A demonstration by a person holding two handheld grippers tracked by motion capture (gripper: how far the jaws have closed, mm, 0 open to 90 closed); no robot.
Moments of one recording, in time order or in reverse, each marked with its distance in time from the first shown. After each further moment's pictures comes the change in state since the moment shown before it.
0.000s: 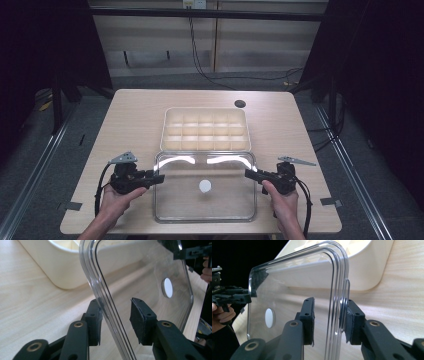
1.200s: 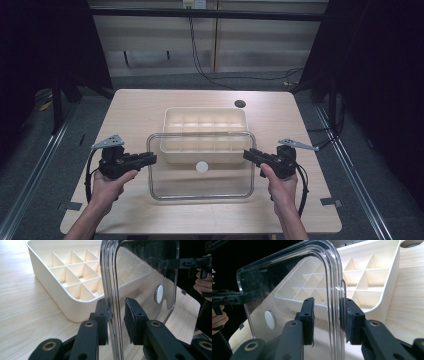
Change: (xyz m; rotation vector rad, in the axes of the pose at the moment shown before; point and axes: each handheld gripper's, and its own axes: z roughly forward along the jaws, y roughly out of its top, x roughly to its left) left arm 0.001 0.042 -0.029 -0.127 0.003 0.005; right arm 0.027 0.047 -0.002 -0.102 -0.019 -0.089
